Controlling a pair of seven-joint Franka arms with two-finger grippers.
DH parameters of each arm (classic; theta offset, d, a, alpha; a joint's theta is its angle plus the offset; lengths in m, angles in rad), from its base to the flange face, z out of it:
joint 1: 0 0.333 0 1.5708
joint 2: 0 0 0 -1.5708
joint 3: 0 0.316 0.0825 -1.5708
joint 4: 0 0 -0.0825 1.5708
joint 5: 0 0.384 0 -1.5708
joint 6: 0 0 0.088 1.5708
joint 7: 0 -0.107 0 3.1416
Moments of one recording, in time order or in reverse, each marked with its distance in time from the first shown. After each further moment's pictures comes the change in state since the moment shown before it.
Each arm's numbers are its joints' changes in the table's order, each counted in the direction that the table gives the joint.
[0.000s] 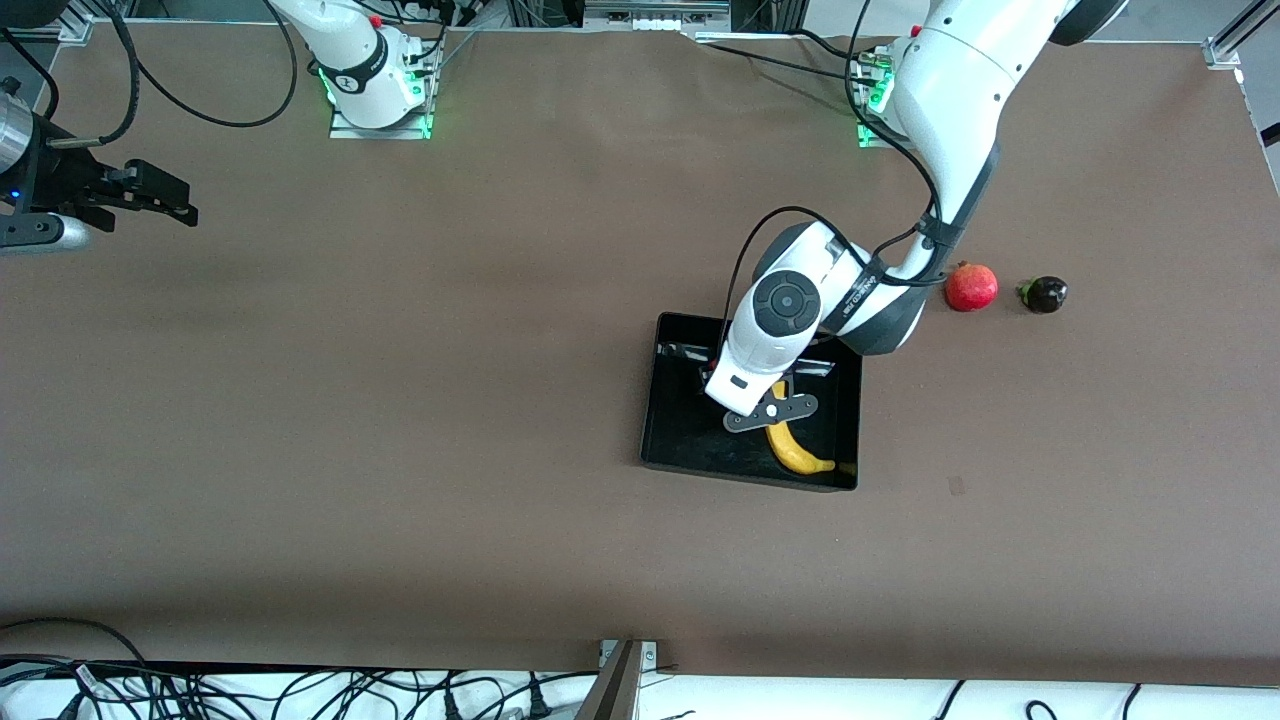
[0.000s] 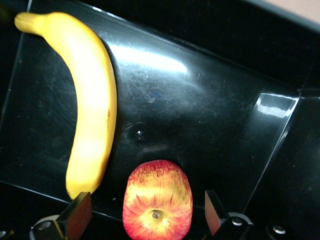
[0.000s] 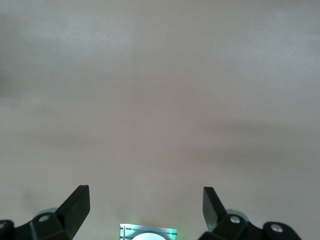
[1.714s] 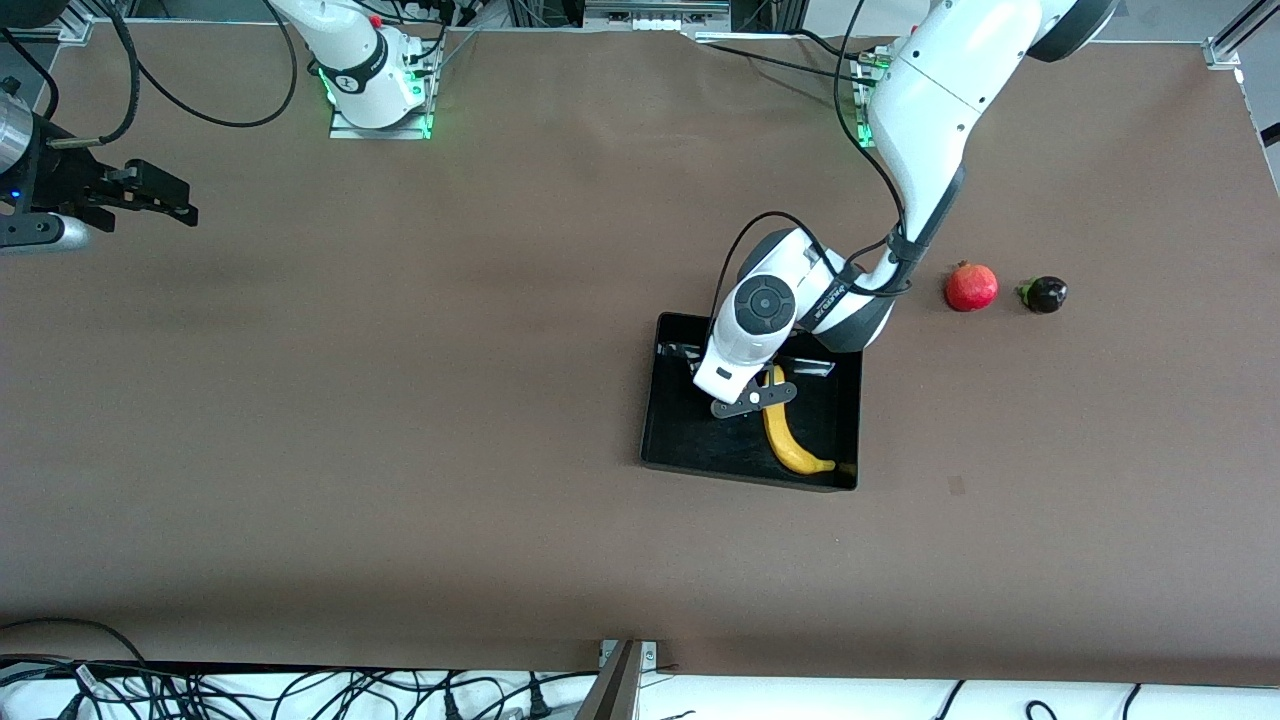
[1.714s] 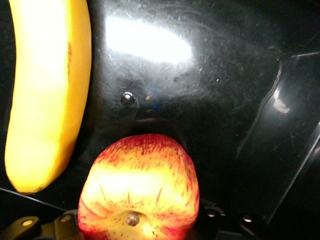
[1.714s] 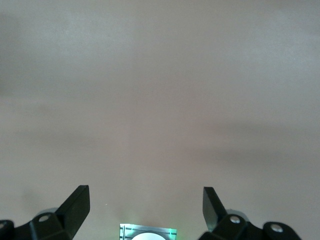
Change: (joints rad) left arm -0.021 -0.045 -0.003 0.085 -0.006 -0.107 0.051; right arm 0.000 0.000 0.000 0.000 0.000 0.000 0.002
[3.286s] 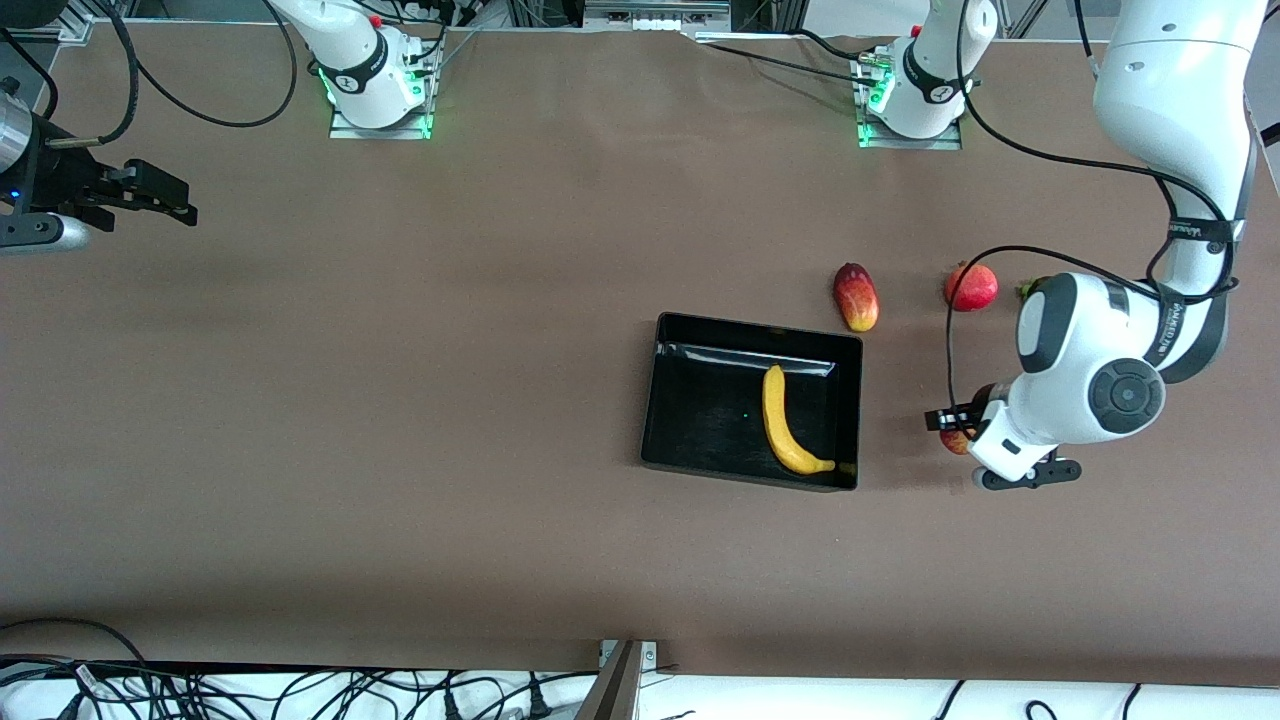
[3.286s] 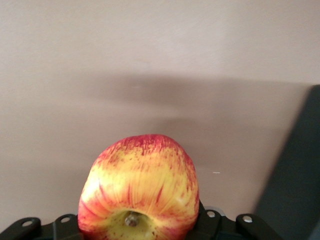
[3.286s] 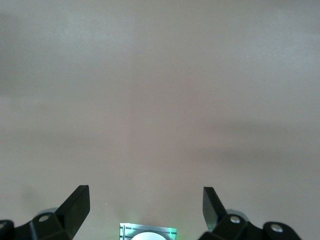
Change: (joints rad) left arm 0.467 0.131 0.068 -0.061 0.012 0.330 -0.683; right arm 0.000 0.000 -0.002 0.000 0.000 0.004 0.000
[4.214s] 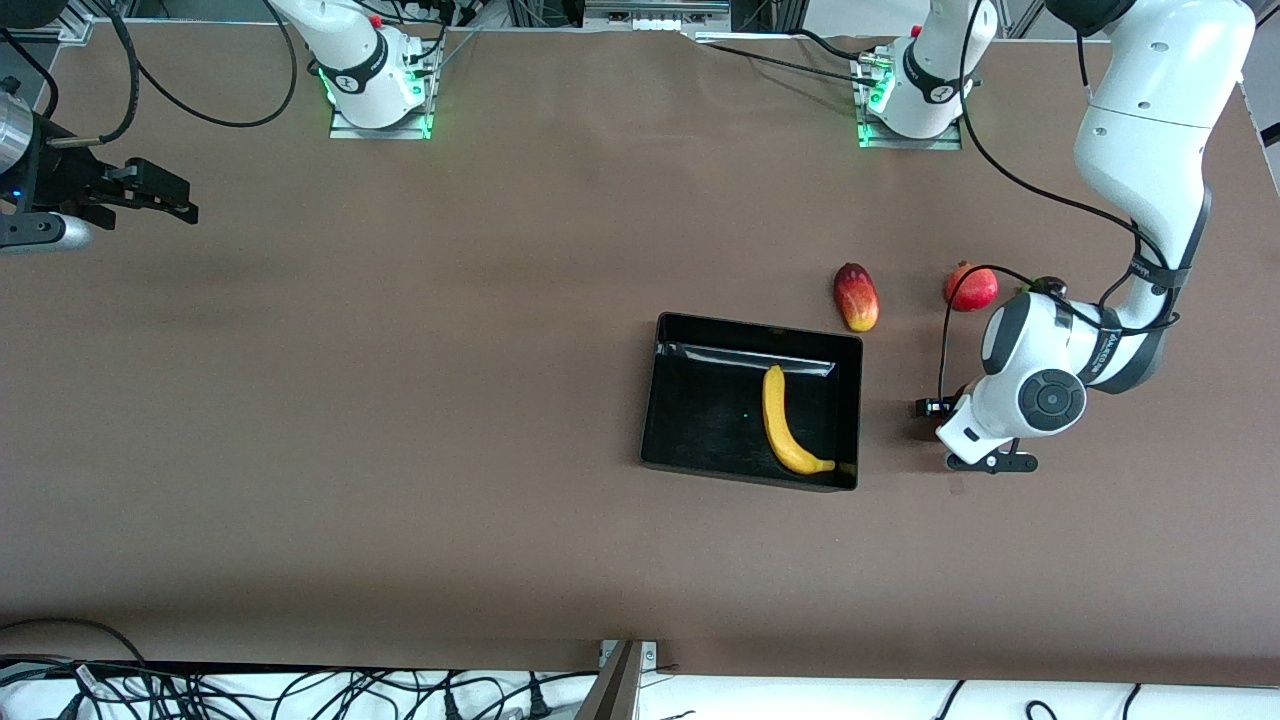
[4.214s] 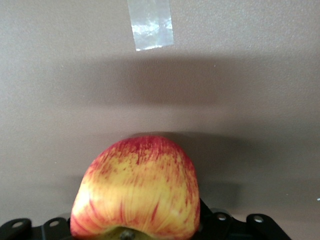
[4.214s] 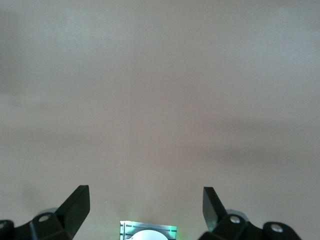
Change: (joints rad) left arm 0.036 -0.090 -0.020 0.142 0.169 -0.187 -0.002; right arm 0.000 0.000 0.000 0.000 0.000 0.008 0.000
